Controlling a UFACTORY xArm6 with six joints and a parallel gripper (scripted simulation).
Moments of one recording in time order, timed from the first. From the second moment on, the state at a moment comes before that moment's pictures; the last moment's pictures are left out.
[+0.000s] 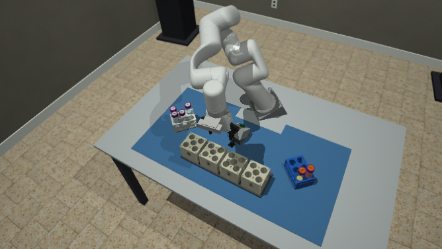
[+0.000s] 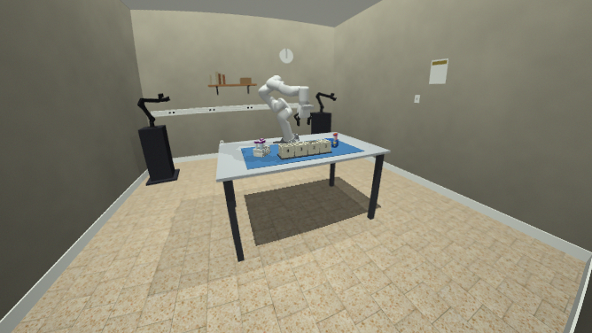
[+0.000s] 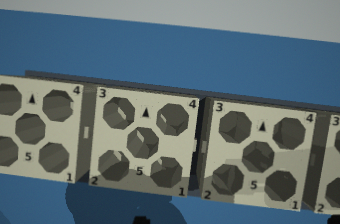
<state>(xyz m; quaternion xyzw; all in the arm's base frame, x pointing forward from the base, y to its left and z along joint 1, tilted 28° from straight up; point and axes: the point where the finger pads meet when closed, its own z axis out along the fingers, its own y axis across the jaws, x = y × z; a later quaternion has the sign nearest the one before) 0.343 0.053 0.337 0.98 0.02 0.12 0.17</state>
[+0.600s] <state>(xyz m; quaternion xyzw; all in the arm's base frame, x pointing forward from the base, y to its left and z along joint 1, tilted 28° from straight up) 0.325 0.059 0.330 0.97 -0.07 0.17 0.17</state>
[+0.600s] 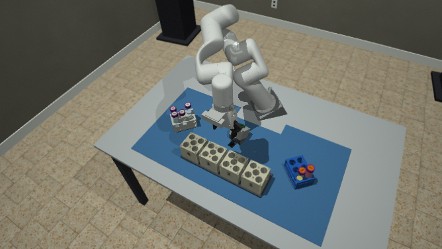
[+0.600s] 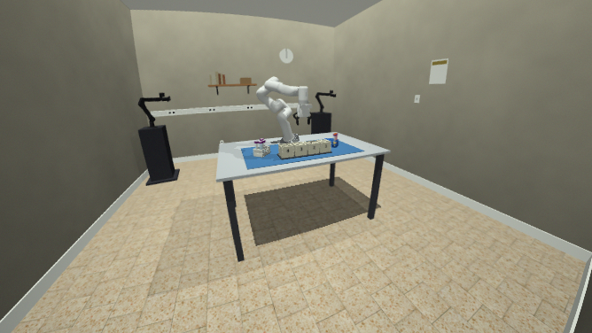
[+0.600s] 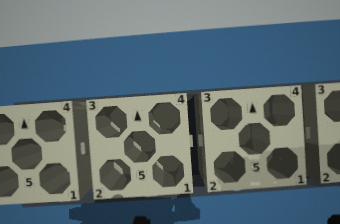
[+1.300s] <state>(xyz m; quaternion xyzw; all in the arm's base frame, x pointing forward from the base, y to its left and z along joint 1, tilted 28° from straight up) 0.271 -0.017 0.341 0.90 -0.36 0.22 0.11</state>
